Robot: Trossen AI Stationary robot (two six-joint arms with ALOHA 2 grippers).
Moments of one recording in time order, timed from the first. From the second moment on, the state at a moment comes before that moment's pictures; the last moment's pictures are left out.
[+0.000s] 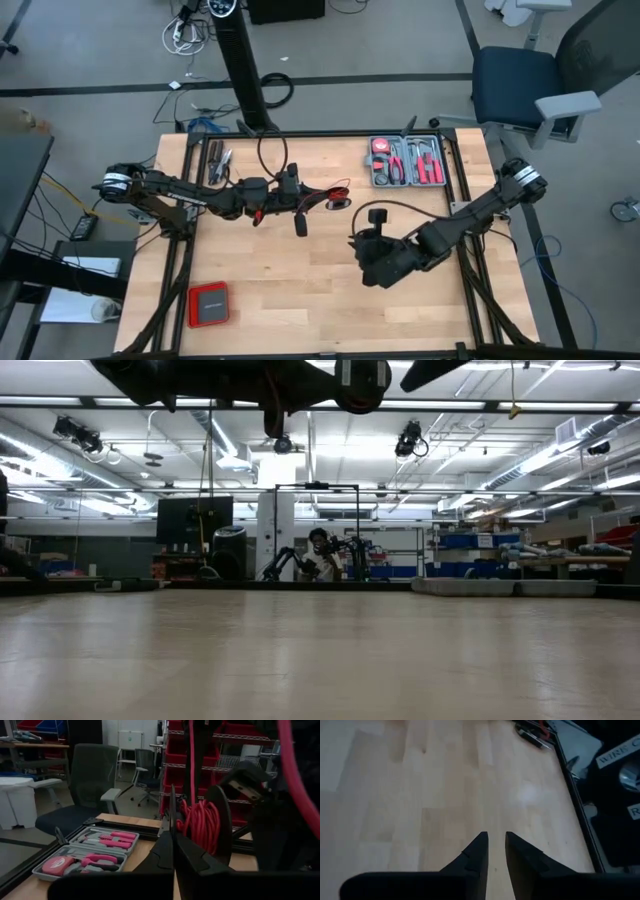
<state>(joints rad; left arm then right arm) -0.02 1.45 0.77 0.73 -0.18 -0.08 0.54 1.55 1.29 -0.68 0.75 0.19</state>
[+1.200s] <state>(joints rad) 0.00 1.45 0.79 0.62 -0.21 -0.19 0.36 1.66 1.69 -0.58 0.79 -0.63</state>
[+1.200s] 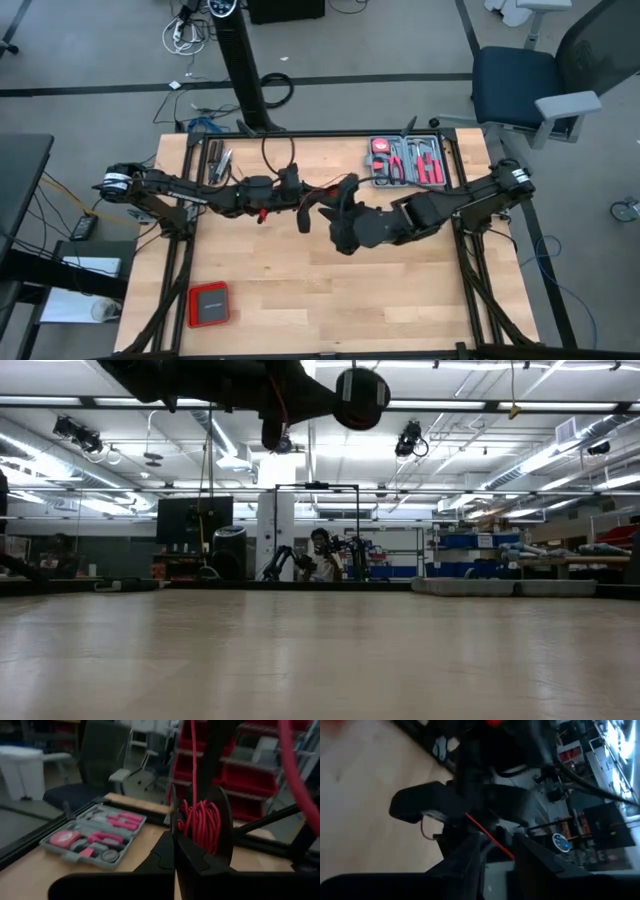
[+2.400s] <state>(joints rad) 0.00 1.45 0.87 0.48 -0.20 -0.24 0.27 1.73 1.74 -0.66 0.81 -0.91</state>
